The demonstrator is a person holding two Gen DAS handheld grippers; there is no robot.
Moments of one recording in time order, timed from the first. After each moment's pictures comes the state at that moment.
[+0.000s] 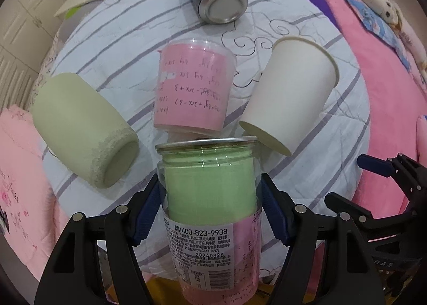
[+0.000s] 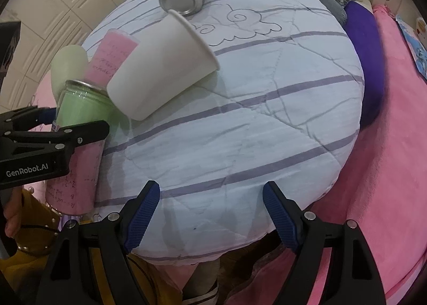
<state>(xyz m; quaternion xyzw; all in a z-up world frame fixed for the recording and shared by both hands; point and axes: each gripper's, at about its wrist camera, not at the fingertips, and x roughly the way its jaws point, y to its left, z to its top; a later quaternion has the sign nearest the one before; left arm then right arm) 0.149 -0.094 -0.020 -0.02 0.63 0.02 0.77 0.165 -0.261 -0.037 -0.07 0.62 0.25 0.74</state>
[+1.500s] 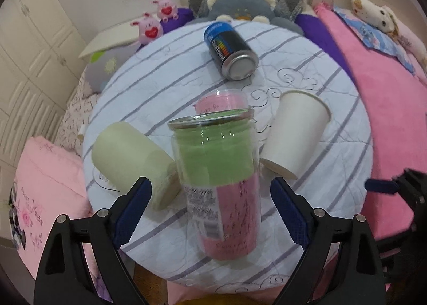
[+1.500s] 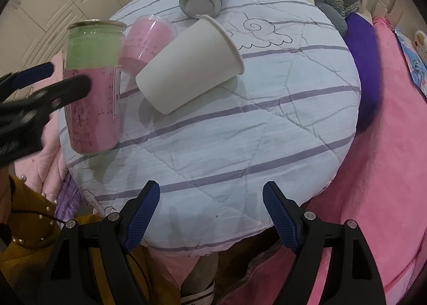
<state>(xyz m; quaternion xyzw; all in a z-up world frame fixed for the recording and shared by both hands) 0.143 -0.082 0.024 0.04 0.54 0.06 0.84 0.146 -0.233 -0.028 -0.10 0.61 0.24 0.75</state>
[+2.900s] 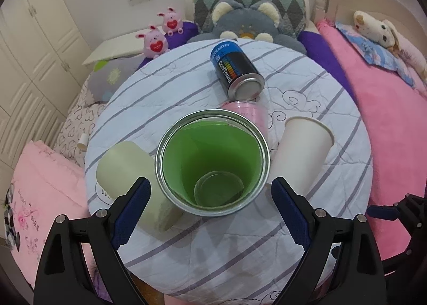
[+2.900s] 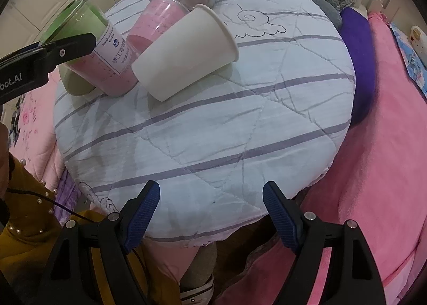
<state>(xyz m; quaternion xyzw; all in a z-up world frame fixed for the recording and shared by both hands) 0.148 -0.077 0.035 0.03 0.50 0.06 0.87 0.138 -0.238 -0.032 -0.10 0.62 0.22 0.74</state>
